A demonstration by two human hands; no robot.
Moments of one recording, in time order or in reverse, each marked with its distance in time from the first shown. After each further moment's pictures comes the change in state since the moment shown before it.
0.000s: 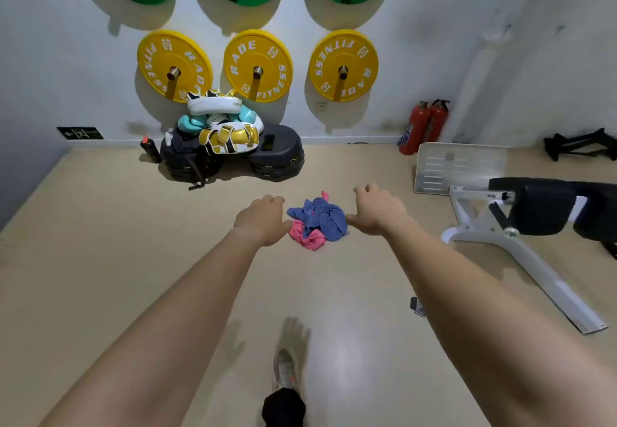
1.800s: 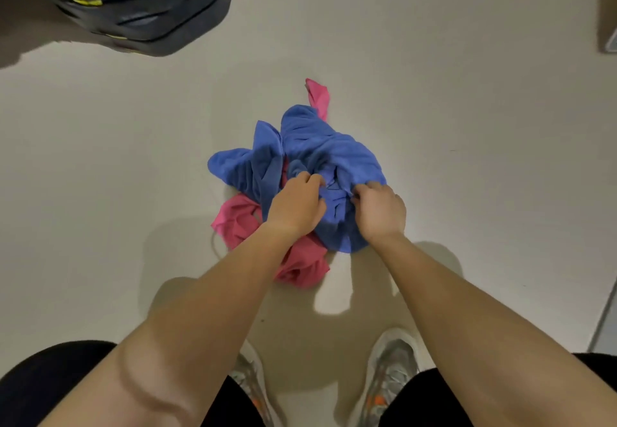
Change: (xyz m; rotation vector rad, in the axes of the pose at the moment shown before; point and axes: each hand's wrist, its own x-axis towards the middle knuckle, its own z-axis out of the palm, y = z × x) left_hand 0.843 -0.049 0.709 -0.278 -0.383 0.083; right_hand 0.798 0.198 0.744 0.253 -0.251 0.241
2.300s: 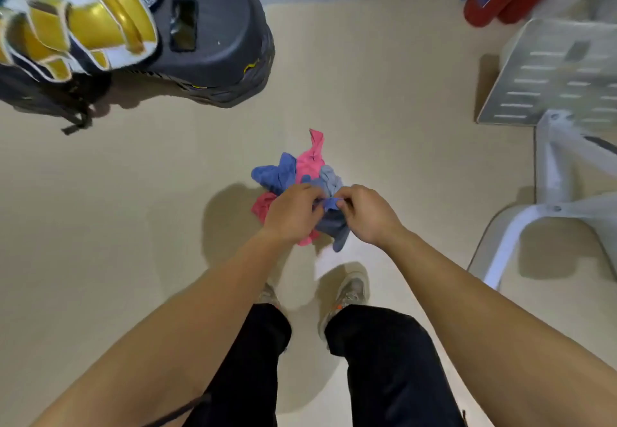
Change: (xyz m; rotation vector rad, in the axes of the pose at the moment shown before) left_hand -0.263 0.160 -0.291 -0.210 0.077 0.086; right_hand -0.241 -0.118 -0.368 0.236 -0.193 -0.216
